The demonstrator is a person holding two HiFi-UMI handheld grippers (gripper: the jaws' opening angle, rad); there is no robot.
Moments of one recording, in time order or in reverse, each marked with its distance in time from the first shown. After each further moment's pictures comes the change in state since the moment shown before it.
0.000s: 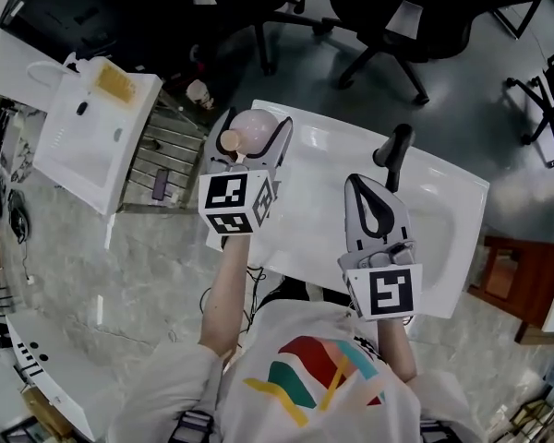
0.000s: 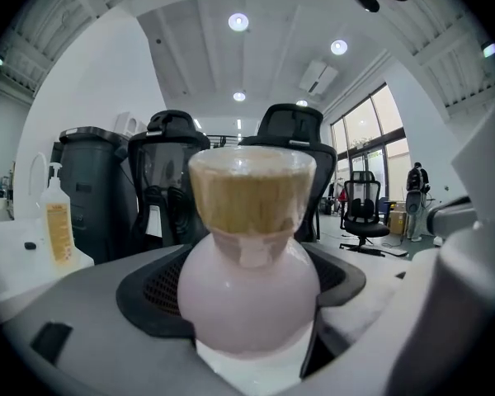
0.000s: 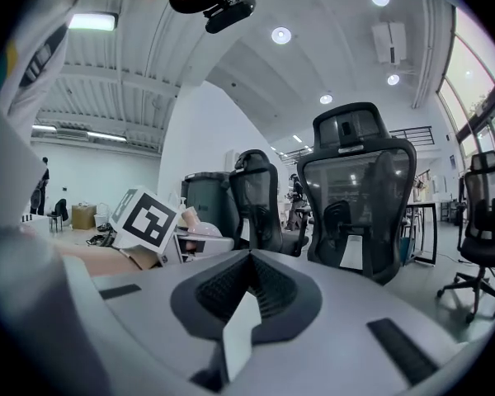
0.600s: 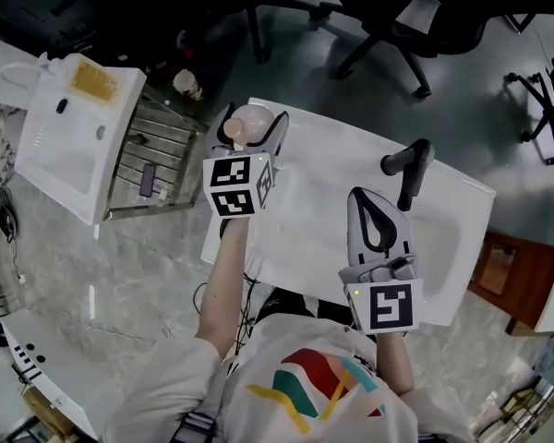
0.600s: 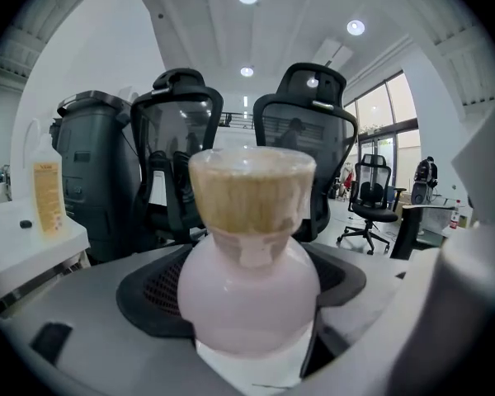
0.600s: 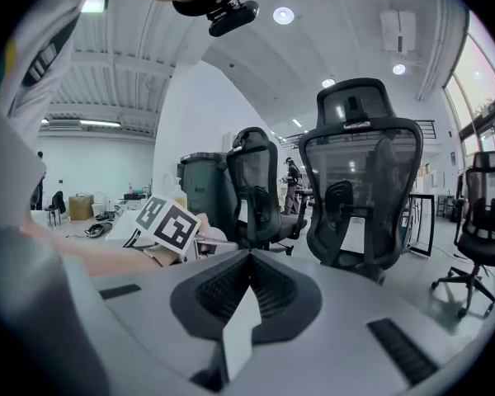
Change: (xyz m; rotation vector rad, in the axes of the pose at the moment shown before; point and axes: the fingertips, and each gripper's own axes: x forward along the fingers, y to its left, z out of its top) left arm 0.066 0.047 -0.075 -0.034 0.155 0.018; right arm 0.036 0.001 -0.040 -0.004 0.125 -0.019
